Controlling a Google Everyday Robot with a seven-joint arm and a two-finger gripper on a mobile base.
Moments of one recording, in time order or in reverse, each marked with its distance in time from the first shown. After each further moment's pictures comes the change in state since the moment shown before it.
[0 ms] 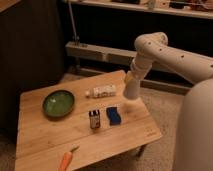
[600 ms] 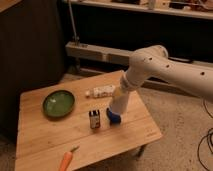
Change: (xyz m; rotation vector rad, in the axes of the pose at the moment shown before) arm 0.047 0.112 -0.037 -0.132 -0.126 -0.229
